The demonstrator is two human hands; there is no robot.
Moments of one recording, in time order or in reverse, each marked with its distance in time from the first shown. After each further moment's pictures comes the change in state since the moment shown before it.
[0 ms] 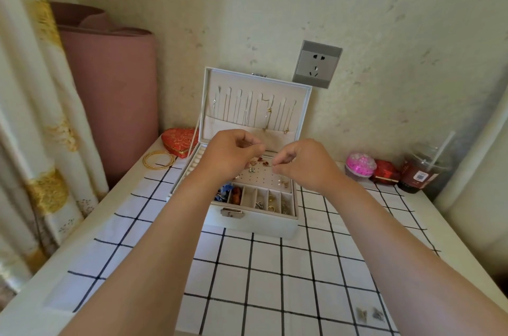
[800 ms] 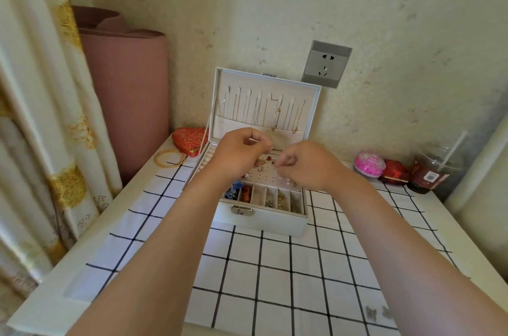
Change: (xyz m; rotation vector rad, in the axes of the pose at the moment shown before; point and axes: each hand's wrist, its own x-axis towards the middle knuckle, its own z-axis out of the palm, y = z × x) left_hand -0.008 0.006 -0.004 -0.092 -0.011 -0.052; right_hand 0.001 -0.015 0.001 -0.230 -0.153 0.002
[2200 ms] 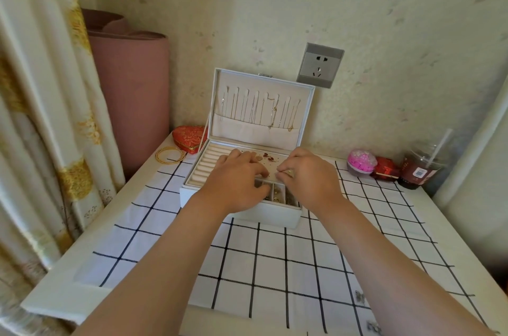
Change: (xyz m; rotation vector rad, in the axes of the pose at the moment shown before) left_hand -0.028 -0.037 0.008 0.958 -0.128 0.339; right_hand -0.033 0.014 0.035 -0.255 0.370 -0.130
